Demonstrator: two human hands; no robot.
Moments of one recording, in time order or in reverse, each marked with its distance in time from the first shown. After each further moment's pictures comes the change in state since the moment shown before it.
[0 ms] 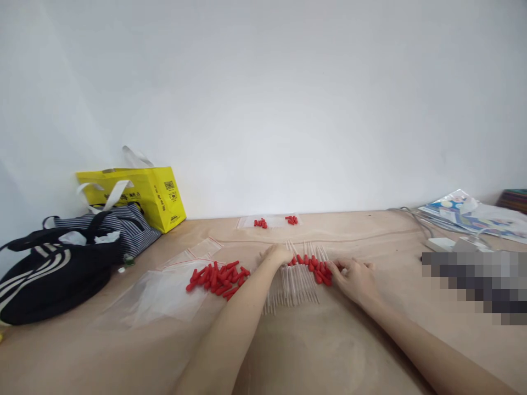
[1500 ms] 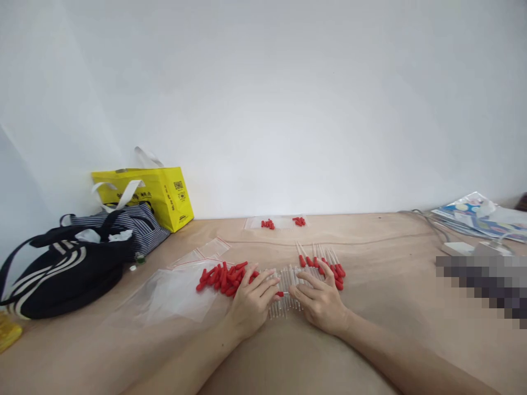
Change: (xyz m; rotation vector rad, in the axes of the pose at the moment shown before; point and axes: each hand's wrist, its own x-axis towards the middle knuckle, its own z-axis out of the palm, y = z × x) left_hand -0.101 -0.107 0.018 0.111 0.744 0.939; right_hand -0.022 -0.078 0.029 0.169 0.261 -0.824
